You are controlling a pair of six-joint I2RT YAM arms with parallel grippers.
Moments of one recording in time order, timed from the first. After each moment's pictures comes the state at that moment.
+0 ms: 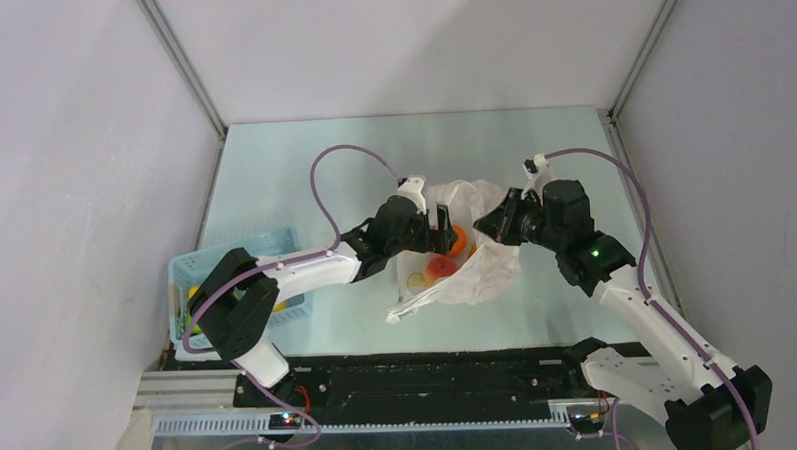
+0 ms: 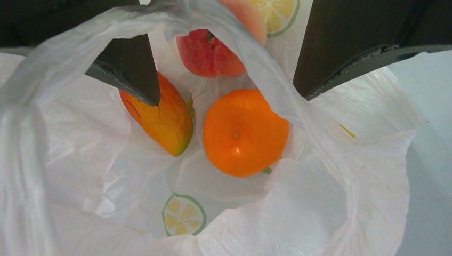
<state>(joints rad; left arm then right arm) -0.84 1.62 0.94 0.17 -0.07 -0.53 0.44 0.94 0.84 -0.31 -0.26 0.62</state>
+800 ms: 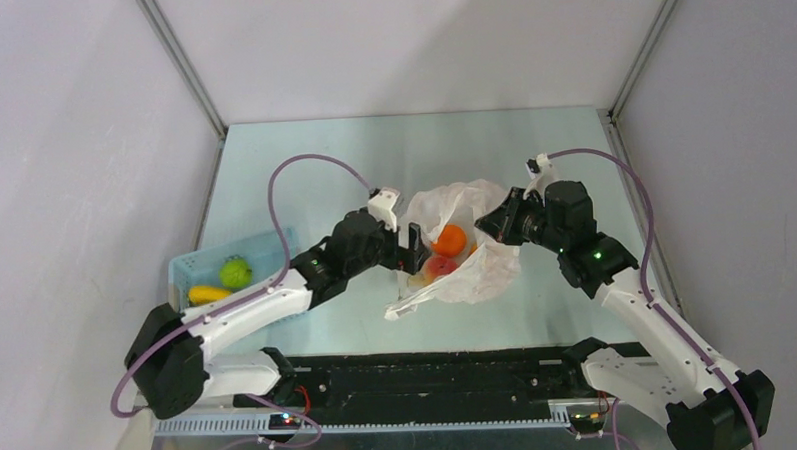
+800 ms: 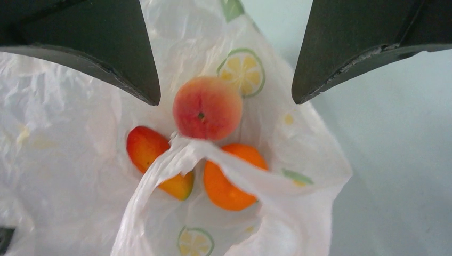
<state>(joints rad) -0.83 1.25 0.77 0.04 -0.03 -0.38 0.45 0.92 0.84 -0.31 -0.25 0.62</state>
